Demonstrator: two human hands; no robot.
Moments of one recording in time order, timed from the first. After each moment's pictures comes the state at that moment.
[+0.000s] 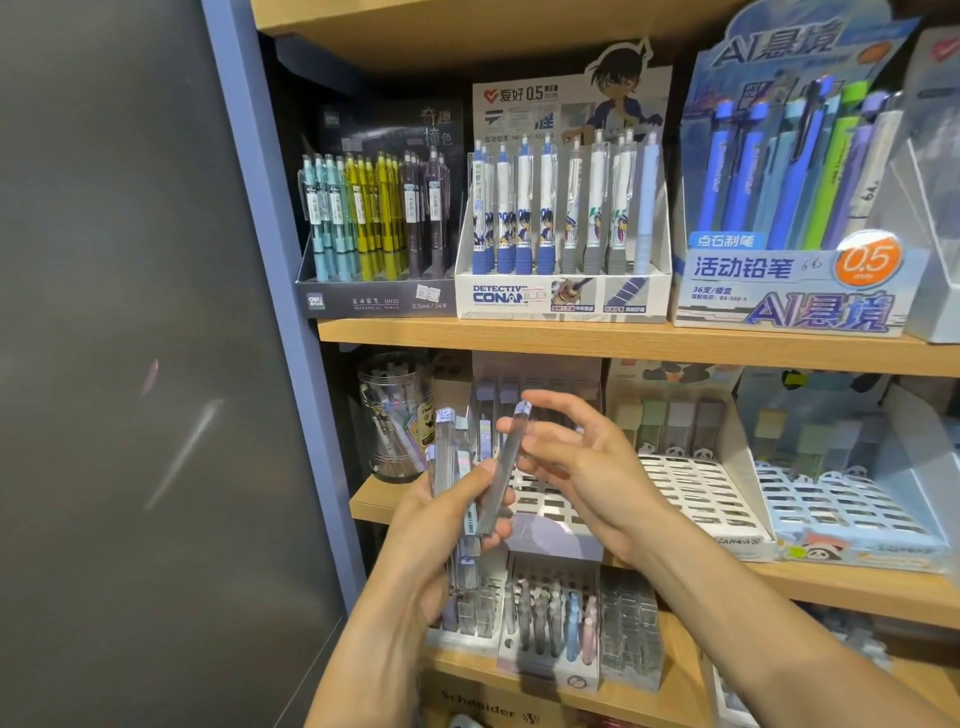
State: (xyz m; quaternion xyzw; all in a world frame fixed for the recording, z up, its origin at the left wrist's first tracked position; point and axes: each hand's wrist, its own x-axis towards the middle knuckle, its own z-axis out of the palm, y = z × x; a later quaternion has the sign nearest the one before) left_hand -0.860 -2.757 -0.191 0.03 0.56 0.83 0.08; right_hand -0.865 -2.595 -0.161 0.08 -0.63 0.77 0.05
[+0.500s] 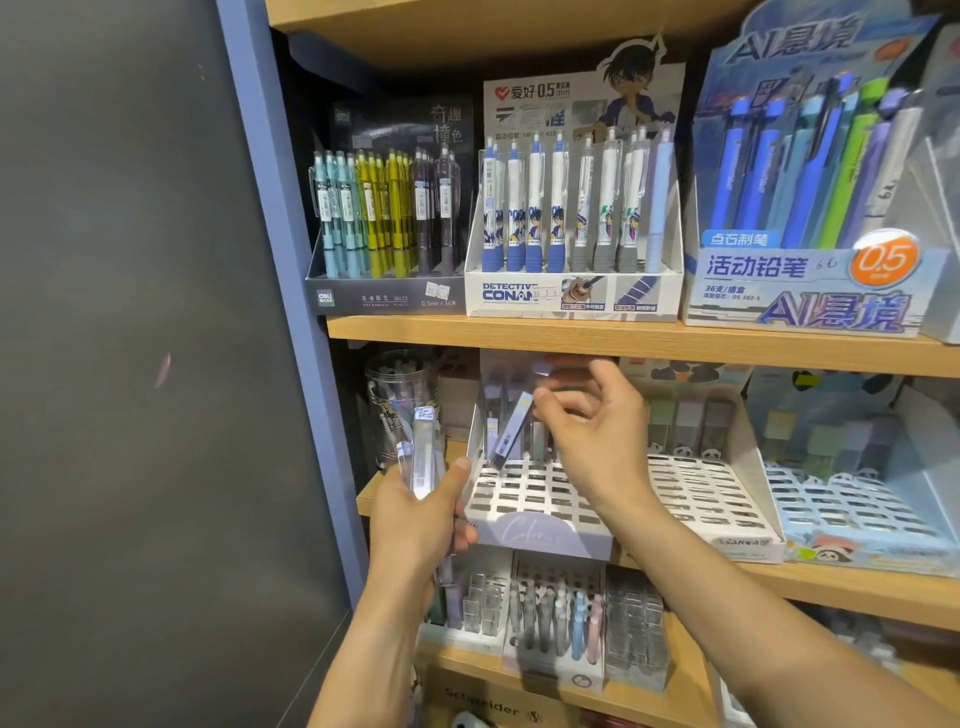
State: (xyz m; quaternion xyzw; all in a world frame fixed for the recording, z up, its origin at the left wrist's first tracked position) left_hand -0.877 -2.772 -0.206 -0.05 0.65 0.75 -0.09; right_hand -0.886 -2.606 -0.154 0.07 -0.70 0.63 0.32
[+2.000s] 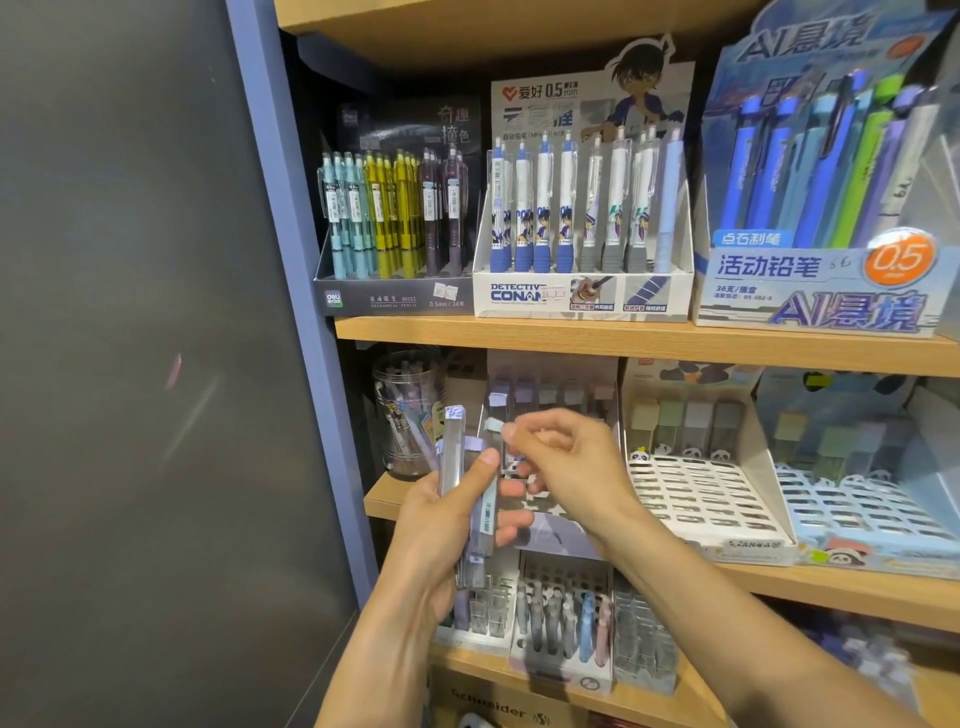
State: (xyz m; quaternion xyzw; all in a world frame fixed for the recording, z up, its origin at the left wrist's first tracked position) left_hand -0.856 -2.761 -0.187 0.02 0.56 0.82 0.05; right_hand -0.880 -2.619 -0.169 0.01 -0.74 0.65 0.13
